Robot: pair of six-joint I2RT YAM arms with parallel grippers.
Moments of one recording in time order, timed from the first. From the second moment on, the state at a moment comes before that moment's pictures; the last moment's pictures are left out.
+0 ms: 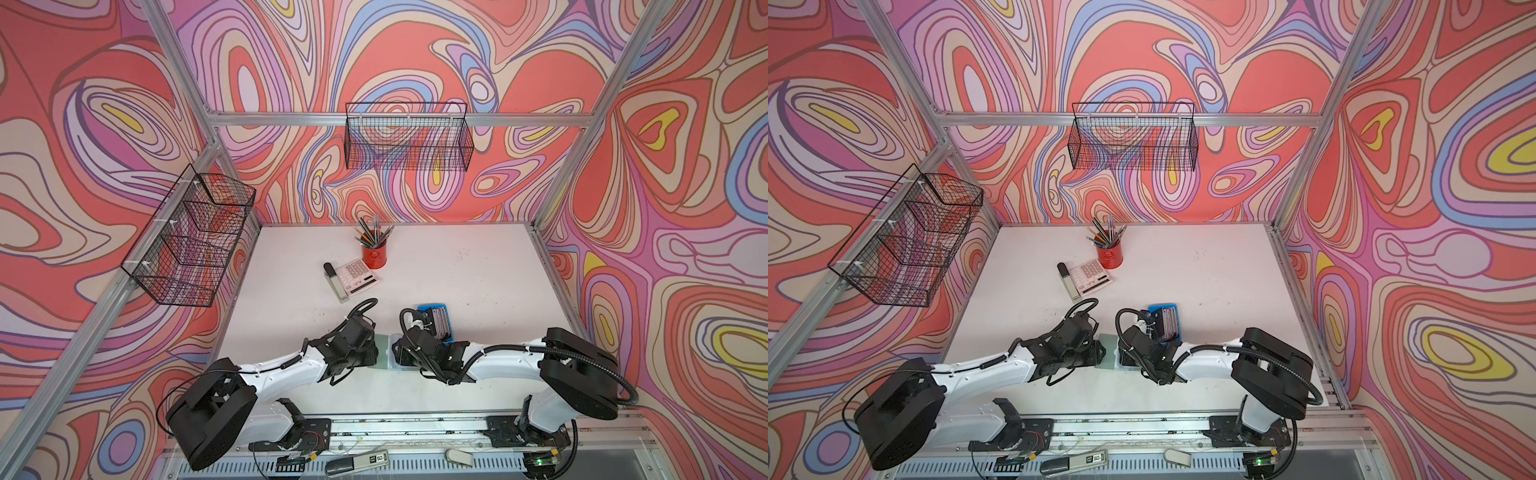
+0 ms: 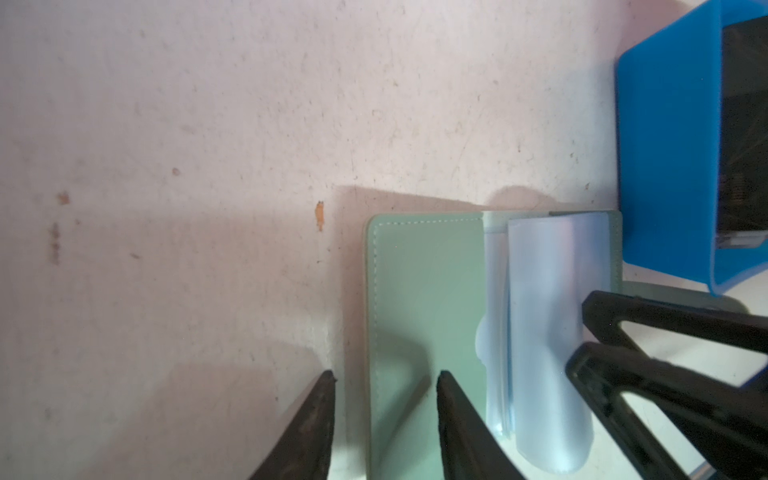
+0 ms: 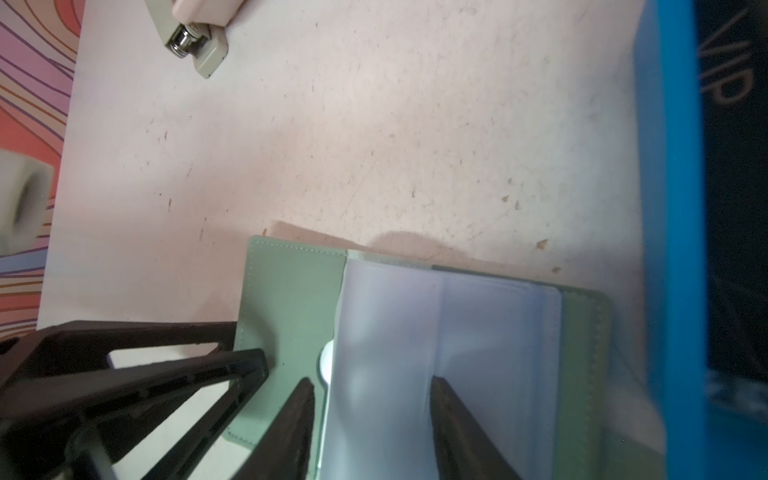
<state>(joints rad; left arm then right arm) -0.75 1.27 0.48 -0.20 0.01 -0.80 1.07 1.60 0.70 0.07 0.21 1.02</state>
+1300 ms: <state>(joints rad) -0.68 1.10 0.44 -0.26 -0.04 -0.82 1.07 1.69 0.71 0.30 0.04 1.00</state>
